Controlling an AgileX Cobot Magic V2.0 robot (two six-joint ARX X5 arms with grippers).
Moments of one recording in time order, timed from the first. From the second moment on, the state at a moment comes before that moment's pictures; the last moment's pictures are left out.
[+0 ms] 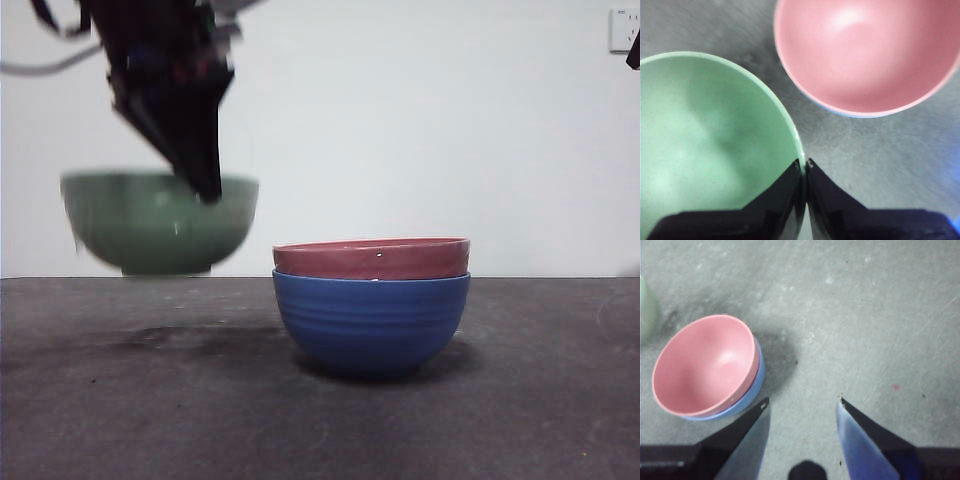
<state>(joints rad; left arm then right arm) -0.70 1.46 1.16 -0.74 -0.08 0.21 0.10 0.85 0.91 -0.75 -0.29 -0.06</state>
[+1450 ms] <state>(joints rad) -0.53 0.96 0.95 -0.76 0.03 0.06 0.45 1.15 1.17 -0.66 -0.37 -0.10</state>
